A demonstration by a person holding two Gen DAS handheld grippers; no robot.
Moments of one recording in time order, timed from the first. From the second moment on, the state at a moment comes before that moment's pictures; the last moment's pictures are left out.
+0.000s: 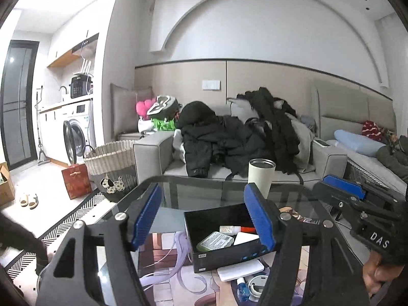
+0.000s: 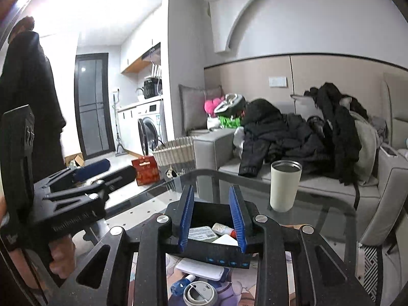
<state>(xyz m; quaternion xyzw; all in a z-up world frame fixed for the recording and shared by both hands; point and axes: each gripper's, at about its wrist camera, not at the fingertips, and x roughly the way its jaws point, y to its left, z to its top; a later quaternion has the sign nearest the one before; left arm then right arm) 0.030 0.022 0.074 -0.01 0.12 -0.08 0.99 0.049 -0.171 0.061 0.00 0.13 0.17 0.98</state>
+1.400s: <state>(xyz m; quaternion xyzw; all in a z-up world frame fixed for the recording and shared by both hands) 0.029 -0.004 -0.081 0.06 0.45 -0.14 0.88 0.120 -0.130 -0.095 -0.05 0.44 0.20 0.87</state>
